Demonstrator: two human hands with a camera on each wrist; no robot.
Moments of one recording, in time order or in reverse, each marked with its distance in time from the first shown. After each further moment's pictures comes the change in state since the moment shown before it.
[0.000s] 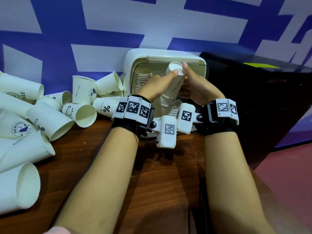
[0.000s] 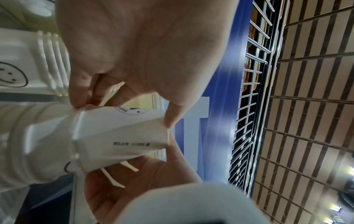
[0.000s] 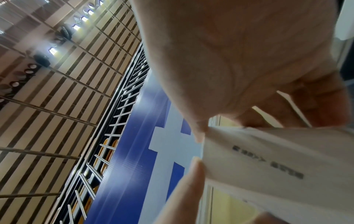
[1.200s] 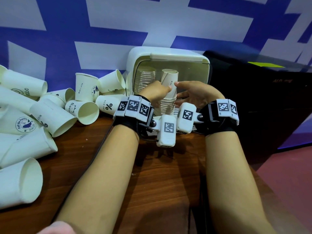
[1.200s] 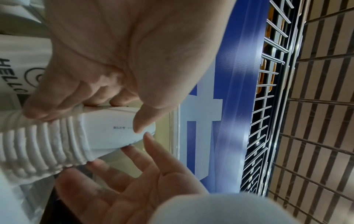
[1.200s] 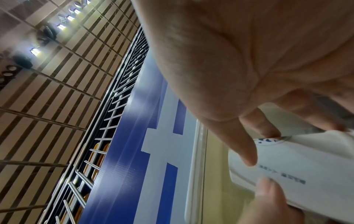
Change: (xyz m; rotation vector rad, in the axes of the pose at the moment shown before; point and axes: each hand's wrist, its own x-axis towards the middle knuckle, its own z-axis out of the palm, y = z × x) left_hand 0.014 -0.018 0.003 0.066 -0.040 -0.192; right_hand -0.007 0.004 0.006 0.055 -0.100 0.265
